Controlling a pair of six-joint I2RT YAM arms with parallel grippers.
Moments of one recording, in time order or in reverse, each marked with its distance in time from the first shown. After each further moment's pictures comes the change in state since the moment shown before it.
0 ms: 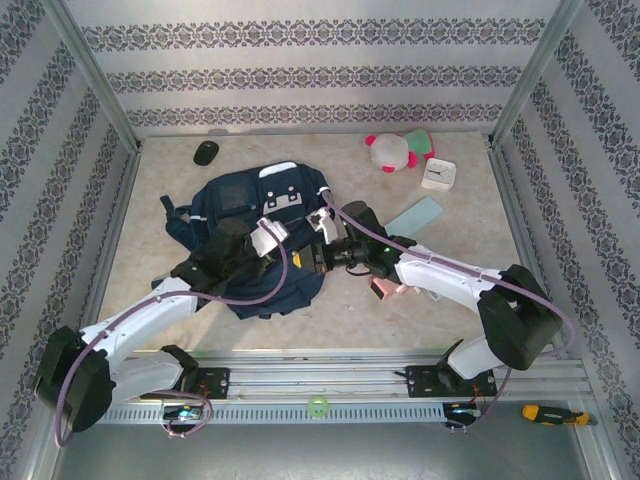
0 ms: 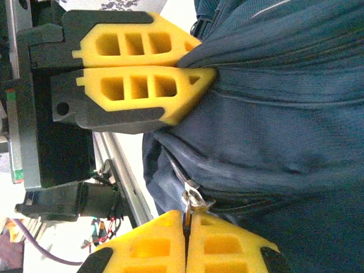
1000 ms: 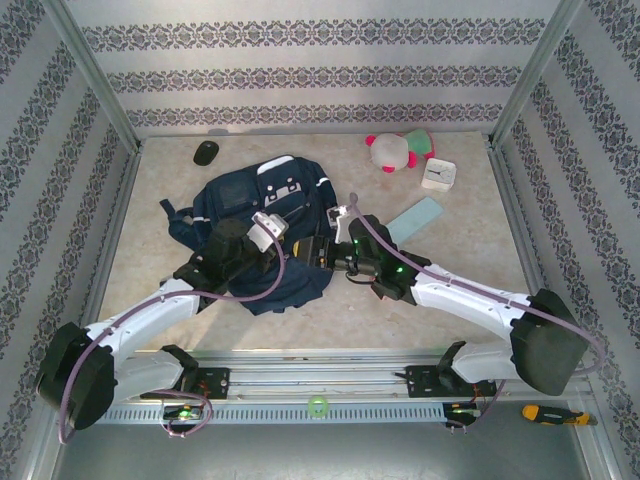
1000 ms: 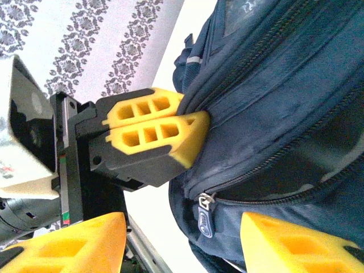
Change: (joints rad) left arm 0.024 0.001 -0.056 0.186 0.105 -0.113; right arm 0.051 -0.183 -0.118 0.126 0.330 0.312
